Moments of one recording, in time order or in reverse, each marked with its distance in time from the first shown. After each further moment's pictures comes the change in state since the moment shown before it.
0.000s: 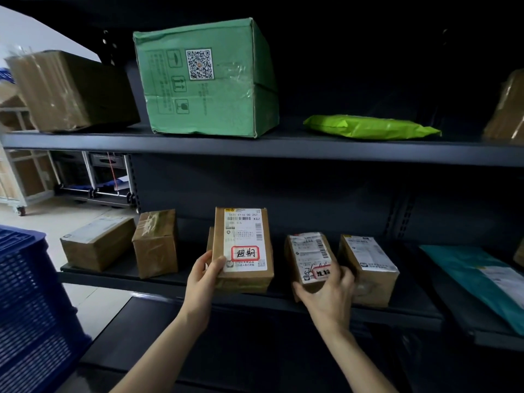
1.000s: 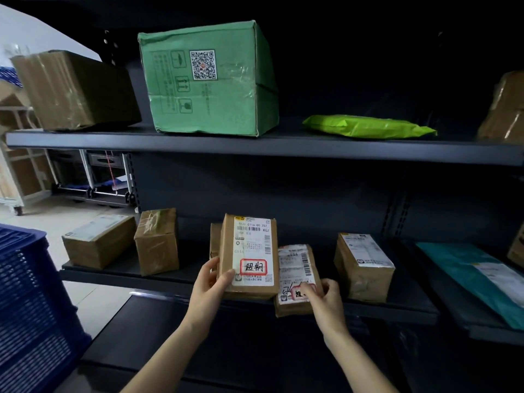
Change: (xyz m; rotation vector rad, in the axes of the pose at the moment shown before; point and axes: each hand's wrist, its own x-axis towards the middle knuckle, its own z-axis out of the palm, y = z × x) left_hand -0.011 -0.019 -0.011 0.125 -0.105 0.018; right_hand -0.016 0.003 -0.007 0.727 -0.373 0.381
